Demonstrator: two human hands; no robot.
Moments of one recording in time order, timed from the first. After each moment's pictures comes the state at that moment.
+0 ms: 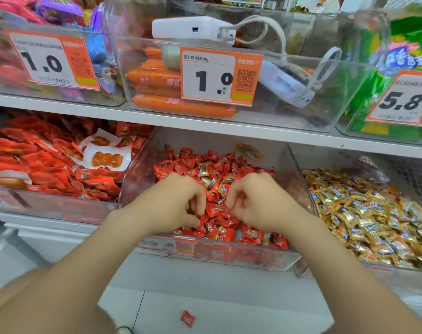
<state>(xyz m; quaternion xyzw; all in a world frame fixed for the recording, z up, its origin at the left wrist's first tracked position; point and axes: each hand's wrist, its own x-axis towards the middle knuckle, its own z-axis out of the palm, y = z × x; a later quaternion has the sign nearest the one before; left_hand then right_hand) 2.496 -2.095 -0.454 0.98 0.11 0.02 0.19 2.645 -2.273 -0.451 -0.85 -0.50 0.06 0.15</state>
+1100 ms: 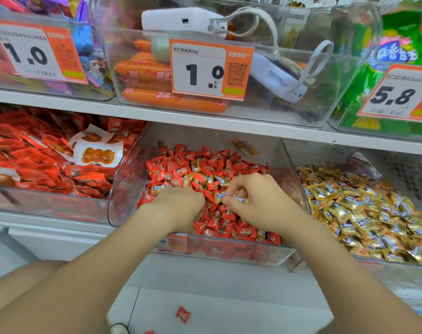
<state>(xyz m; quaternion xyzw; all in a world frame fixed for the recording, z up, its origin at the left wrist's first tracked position) 2.532 -2.117 -0.479 0.99 0.10 -0.14 0.00 2.646 -2.287 -0.459 -0.84 -0.48 0.08 0.23</state>
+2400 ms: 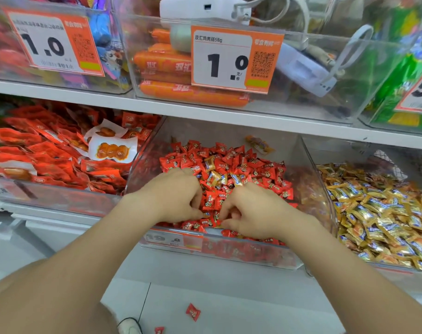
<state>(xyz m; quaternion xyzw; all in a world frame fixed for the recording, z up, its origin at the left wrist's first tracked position) 2.507 -2.084 -0.462 0.99 0.13 -0.07 0.07 2.631 -2.255 -0.469 -0.81 -0.57 0.12 0.06</state>
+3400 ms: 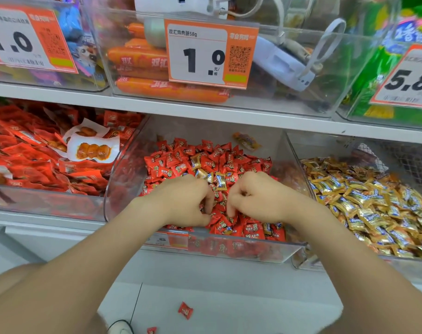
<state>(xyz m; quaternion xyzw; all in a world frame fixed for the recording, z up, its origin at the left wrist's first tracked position) 2.534 -2.111 -0.476 0.99 0.07 -0.06 0.10 2.656 -2.279 -0.452 -0.83 -0.49 0.22 0.16</state>
